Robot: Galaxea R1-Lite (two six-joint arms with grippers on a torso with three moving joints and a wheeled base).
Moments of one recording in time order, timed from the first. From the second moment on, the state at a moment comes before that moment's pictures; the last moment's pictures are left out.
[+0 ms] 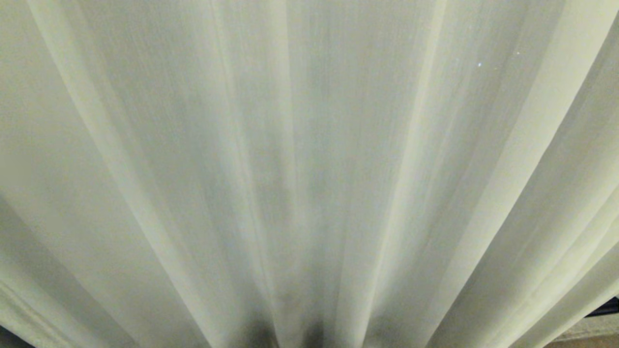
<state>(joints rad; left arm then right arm) 1.00 1.97 -1.82 -0.37 0.16 -0.06 0.00 0.00 0.00 0.00 0.00 0.00</state>
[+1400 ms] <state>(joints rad) 1.19 1.73 -1.58 -0.20 -0.03 -0.16 0.00 0.00 0.00 0.00 0.00 0.00</state>
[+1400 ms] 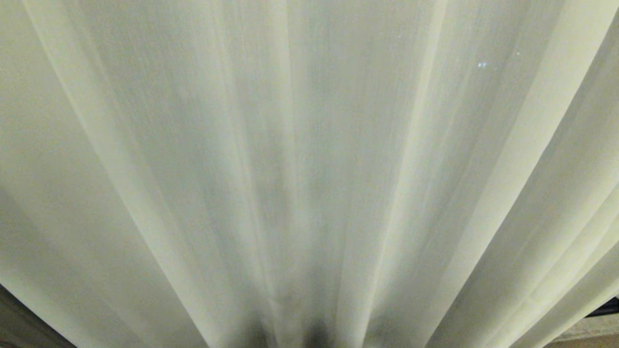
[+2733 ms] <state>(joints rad) 1.06 1.65 -1.57 -0.14 -0.01 -0.14 0.00 0.00 0.00 0.00 0.00 0.00</state>
